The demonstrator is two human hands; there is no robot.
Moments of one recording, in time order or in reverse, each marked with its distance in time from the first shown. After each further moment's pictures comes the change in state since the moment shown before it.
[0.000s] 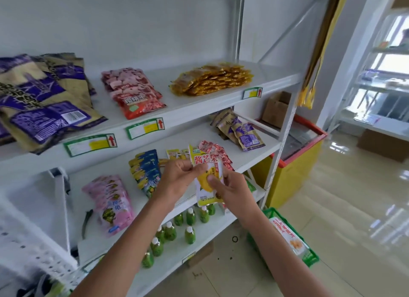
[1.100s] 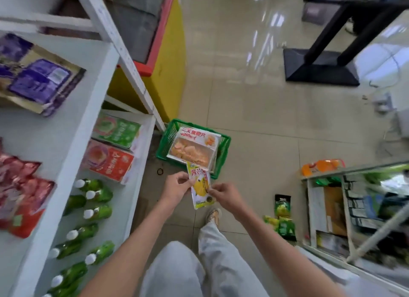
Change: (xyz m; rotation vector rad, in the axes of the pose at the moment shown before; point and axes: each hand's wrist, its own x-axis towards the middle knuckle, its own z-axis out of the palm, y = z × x) left_hand 0.101 -0.366 0.406 0.283 -0.880 -0.669; right_hand -0.118 0.407 -0.222 0.011 0.546 1.152
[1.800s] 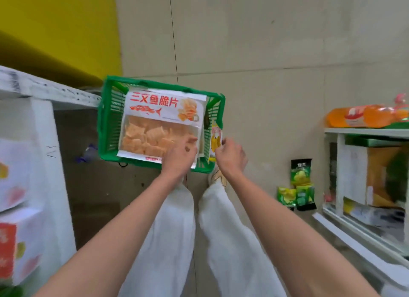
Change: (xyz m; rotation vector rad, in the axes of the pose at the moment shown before) left_hand 0.423 -0.119 0.132 0.585 -0.209 0.037; right_hand 0.413 0.161 -0.005 -0.334 0.400 0.508
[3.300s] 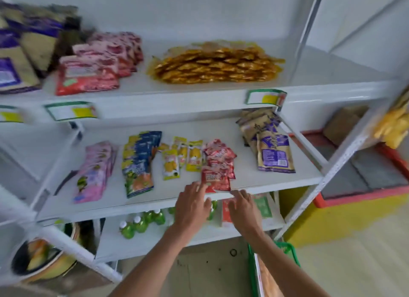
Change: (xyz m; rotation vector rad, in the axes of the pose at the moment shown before) left_hand -0.702 0.059 -0.184 0.065 1.438 -0.586; right_hand -0.628 -0.130 -0.204 -0.414 -0.221 -1.865
